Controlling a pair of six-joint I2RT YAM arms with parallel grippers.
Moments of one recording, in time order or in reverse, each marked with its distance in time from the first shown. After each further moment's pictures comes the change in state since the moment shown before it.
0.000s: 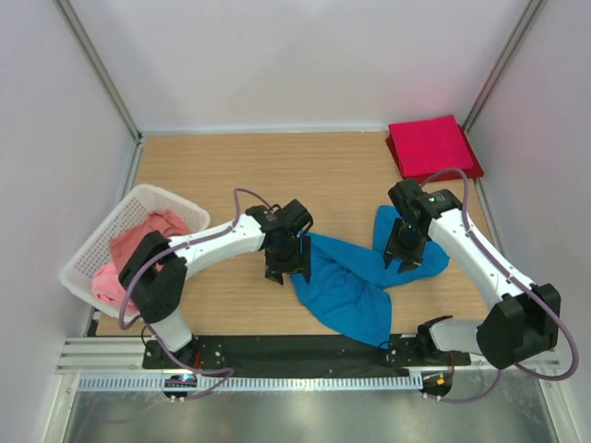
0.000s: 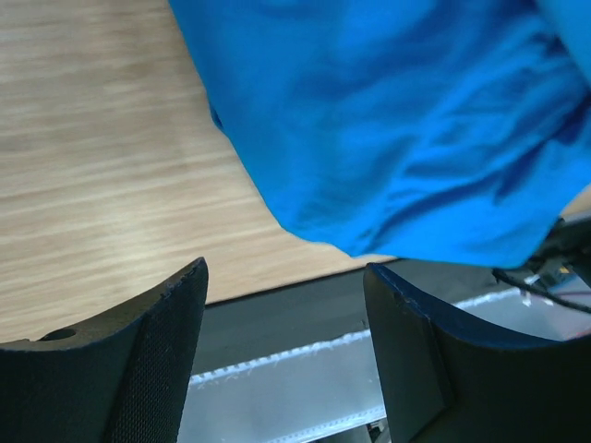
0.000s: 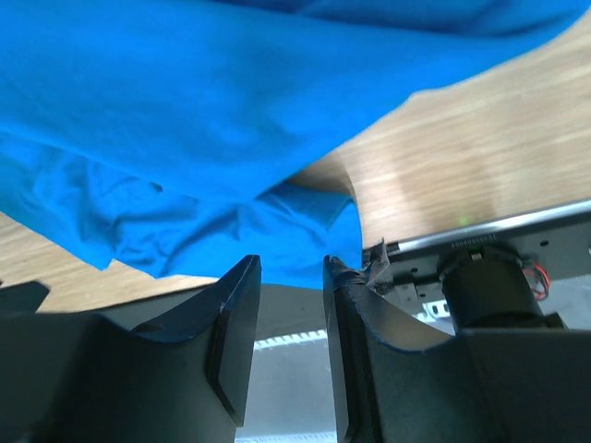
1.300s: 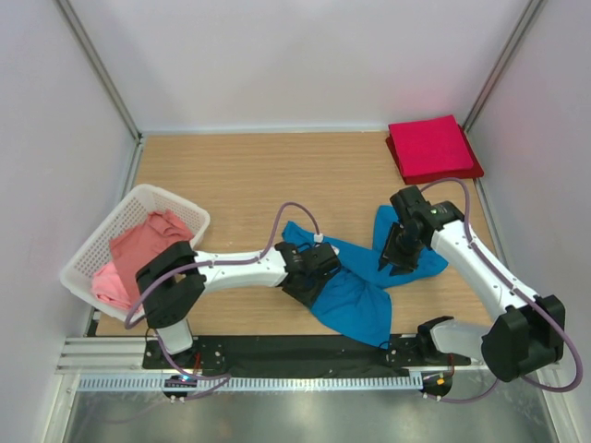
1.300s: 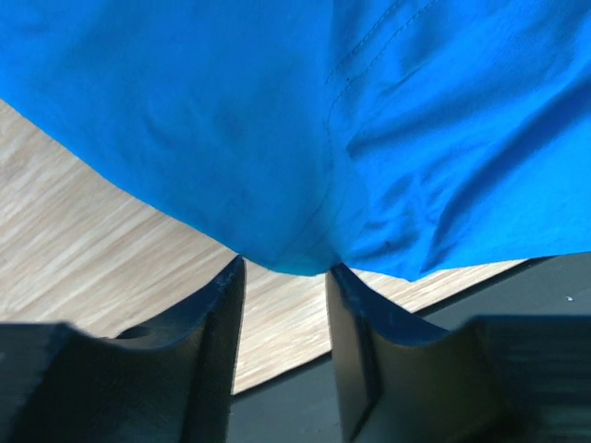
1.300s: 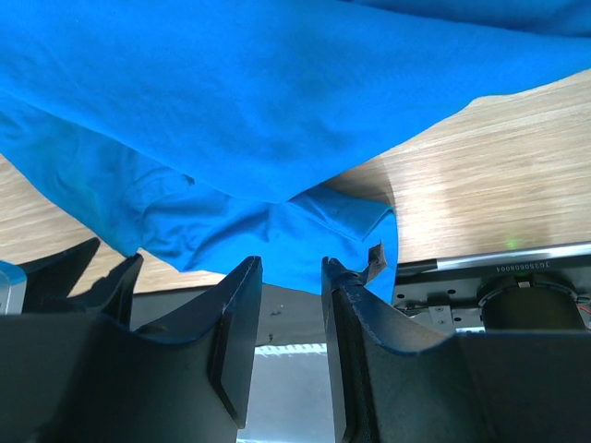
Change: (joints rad) left arm -0.286 0.075 -0.082 0.175 -0.254 0.339; right arm -0.006 -0.061 -0.103 0.136 -0.090 -0.005
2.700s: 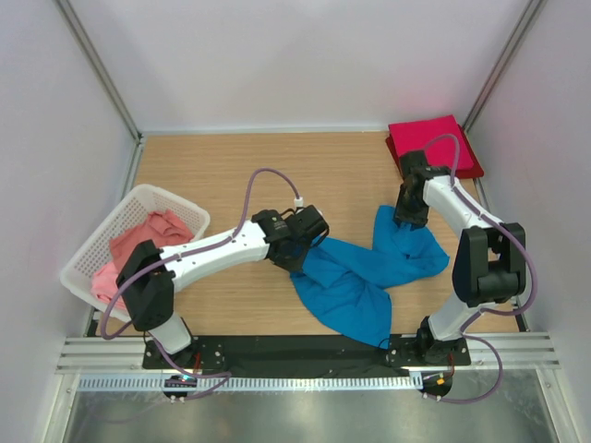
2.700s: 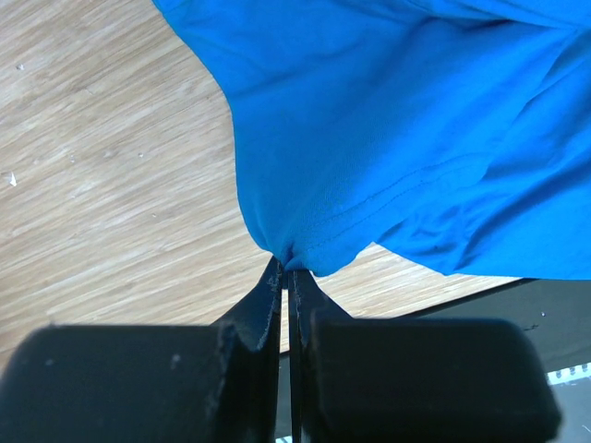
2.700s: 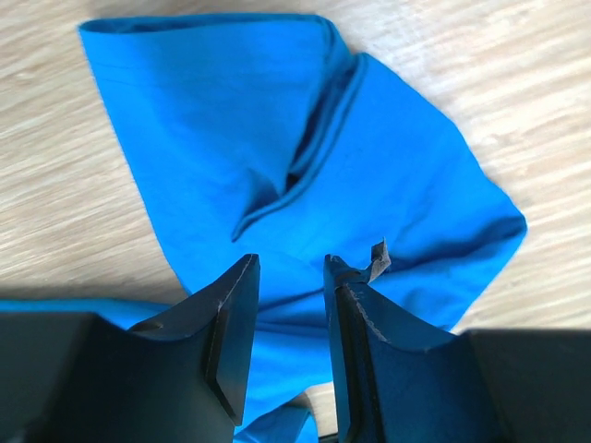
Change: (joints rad) left arm 0.145 -0.094 0.192 -0.246 -0.109 -0.010; right arm -0.214 0.437 0.251 0.247 0.273 -0.317
